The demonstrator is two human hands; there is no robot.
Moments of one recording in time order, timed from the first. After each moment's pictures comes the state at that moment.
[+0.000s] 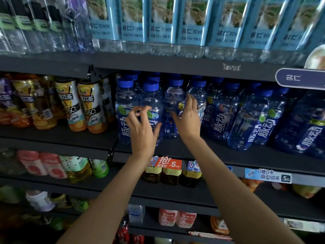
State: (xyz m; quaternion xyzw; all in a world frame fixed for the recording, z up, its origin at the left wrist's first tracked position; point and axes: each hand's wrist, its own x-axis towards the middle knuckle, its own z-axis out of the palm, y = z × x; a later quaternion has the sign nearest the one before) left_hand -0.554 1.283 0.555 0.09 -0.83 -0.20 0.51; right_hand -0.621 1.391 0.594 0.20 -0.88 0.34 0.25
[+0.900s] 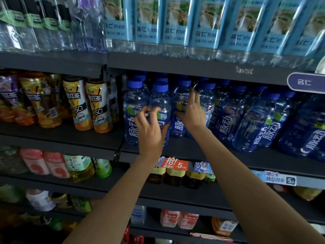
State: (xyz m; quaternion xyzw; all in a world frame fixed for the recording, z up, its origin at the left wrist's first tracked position) left_hand -0.556 1.276 0.551 0.06 -0.83 -0.22 0.50; right_hand -0.635 1.380 0.613 0.20 -0.92 0.25 0.22
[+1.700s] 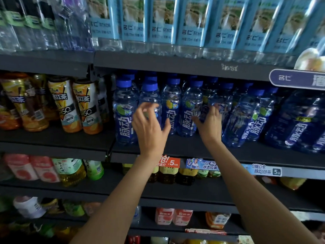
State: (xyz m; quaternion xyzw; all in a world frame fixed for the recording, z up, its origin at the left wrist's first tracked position) left_hand -0.553 1.304 0.564 0.08 -0.80 -0.22 0.55; right_hand -0.632 1.452 0.582 0.08 -0.91 0.32 0.24
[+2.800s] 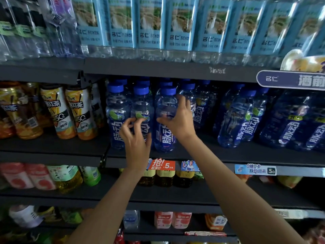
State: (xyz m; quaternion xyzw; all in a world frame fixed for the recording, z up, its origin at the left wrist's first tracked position) left_hand -0.549 1.284 0.531 0.07 -0.82 -0.28 0.49; right_hand -0.590 1.399 0.619 0.21 -0.85 0.43 0.19
